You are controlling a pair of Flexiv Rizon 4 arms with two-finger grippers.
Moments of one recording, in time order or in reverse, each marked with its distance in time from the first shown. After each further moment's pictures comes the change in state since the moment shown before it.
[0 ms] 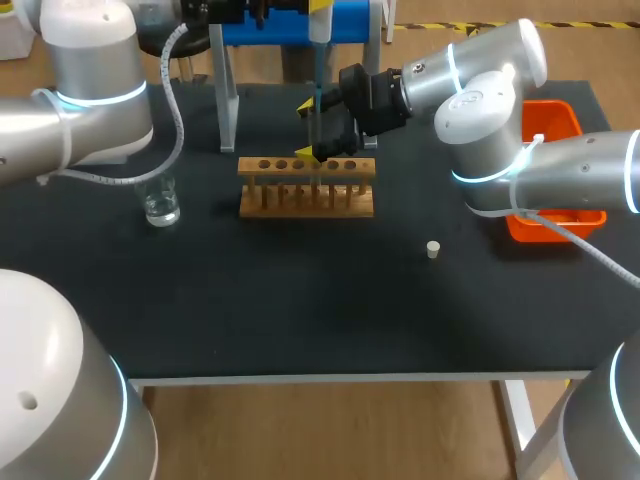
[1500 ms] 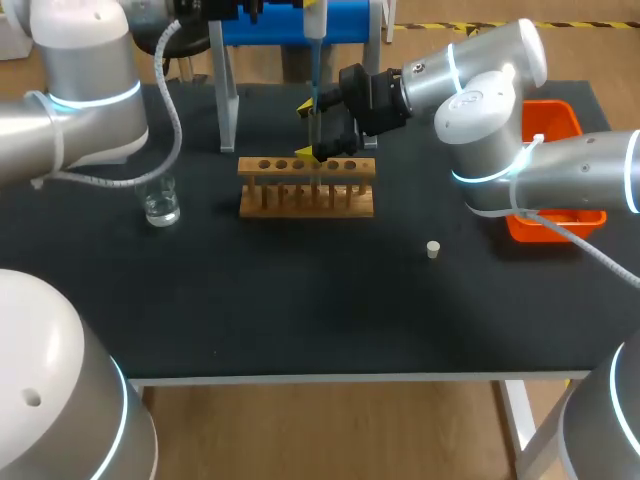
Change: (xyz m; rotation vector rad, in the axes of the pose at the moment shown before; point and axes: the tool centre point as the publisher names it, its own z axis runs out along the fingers) left arm 0.003 -0.010 -0.009 0.010 -0.031 -0.028; right arm 0.000 0.000 0.000 0.000 0.000 0.000
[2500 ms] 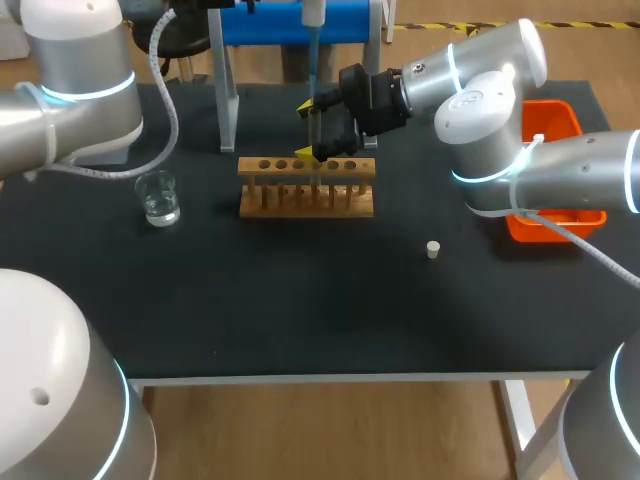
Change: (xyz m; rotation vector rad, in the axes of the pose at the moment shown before) left arm 0.006 -0.021 -0.001 -0.008 -0.001 0.046; right arm 0.000 0.000 0.000 0.000 0.000 0.000
